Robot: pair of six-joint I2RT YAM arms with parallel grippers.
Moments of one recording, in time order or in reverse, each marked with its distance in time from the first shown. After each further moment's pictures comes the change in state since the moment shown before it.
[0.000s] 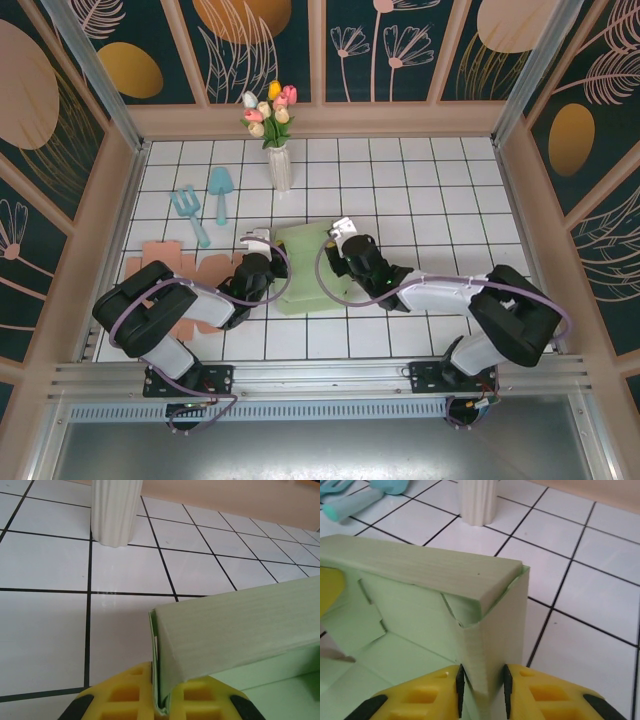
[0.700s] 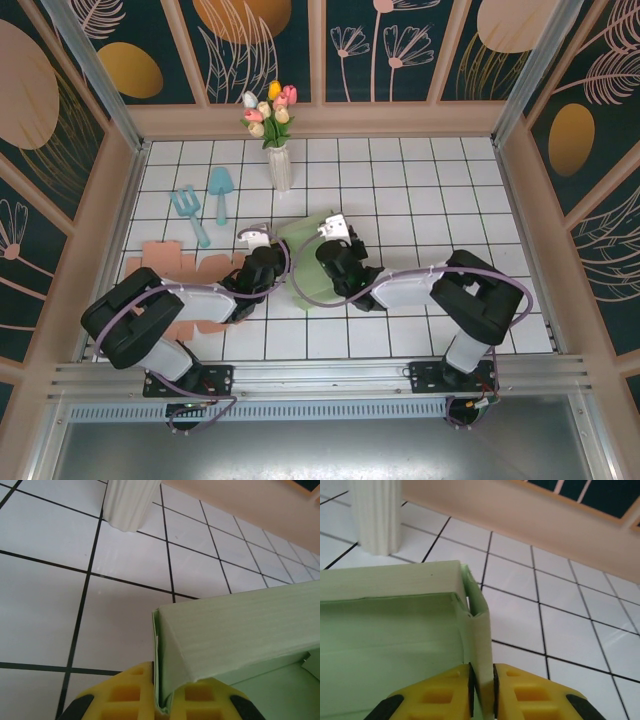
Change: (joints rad) left arm -0.031 -0.084 0.098 -0.278 -0.071 -0.264; right arm 0.093 0.206 0.130 0.088 0.547 -0.028
